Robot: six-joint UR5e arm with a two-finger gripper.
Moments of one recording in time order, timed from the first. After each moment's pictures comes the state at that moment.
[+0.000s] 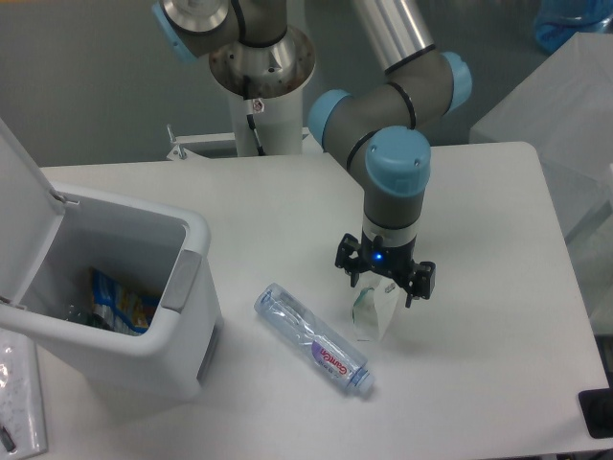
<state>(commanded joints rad) 2.54 -1.99 -1.77 -0.83 1.62 1.01</state>
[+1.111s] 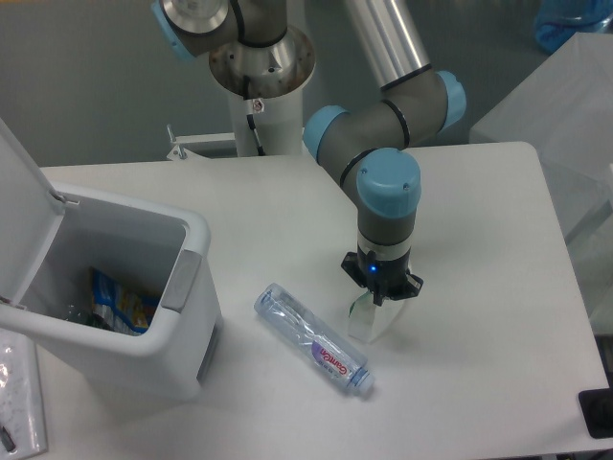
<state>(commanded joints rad) 2.56 -1.98 -1.72 -0.84 1.51 1.00</state>
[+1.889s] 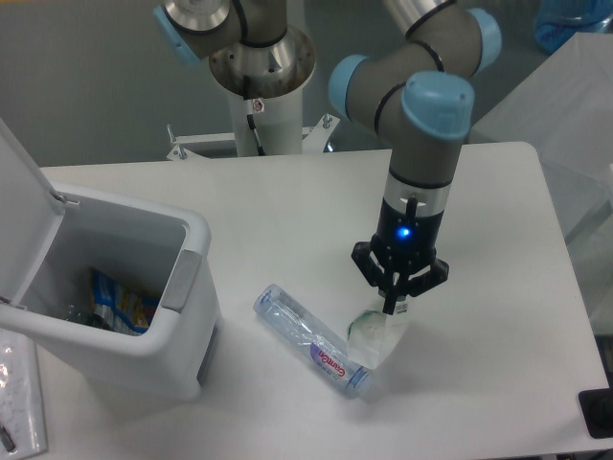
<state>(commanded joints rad) 2.60 -1.84 -1.57 -0.84 1.08 0.73</state>
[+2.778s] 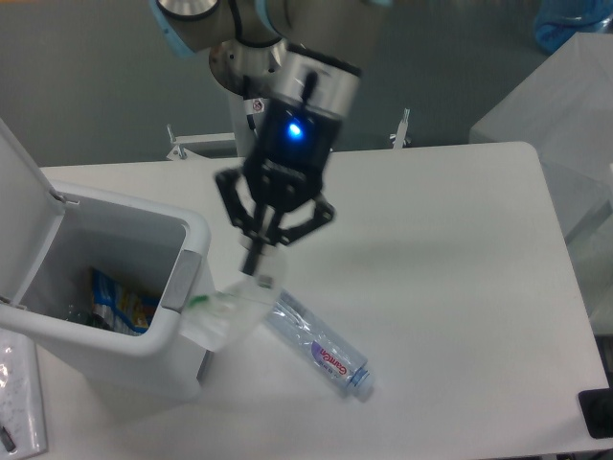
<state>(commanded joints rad) 2.42 -1.62 -1.56 -0.84 0.88 0.48</state>
